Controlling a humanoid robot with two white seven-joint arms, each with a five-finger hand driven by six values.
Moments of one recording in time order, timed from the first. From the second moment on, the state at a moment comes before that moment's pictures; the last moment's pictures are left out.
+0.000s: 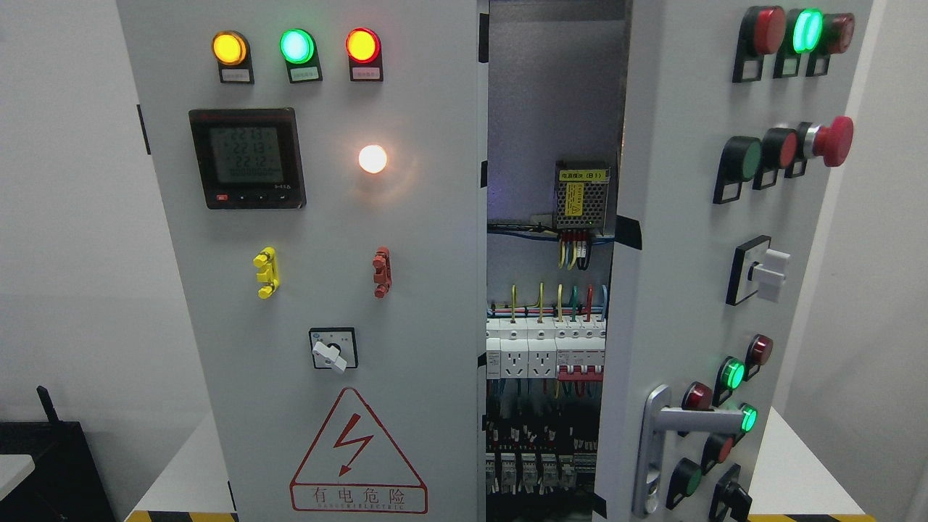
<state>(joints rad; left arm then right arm) 0.00 -0.04 -0.04 0.05 0.00 -0.10 -0.14 0.06 0.12 0.17 -0.05 -0.13 0.08 0.05</state>
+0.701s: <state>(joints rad) 0.00 -0.04 -0.04 0.05 0.00 -0.10 -0.14 0.06 0.12 0.17 -0.05 -0.13 0.08 0.04</state>
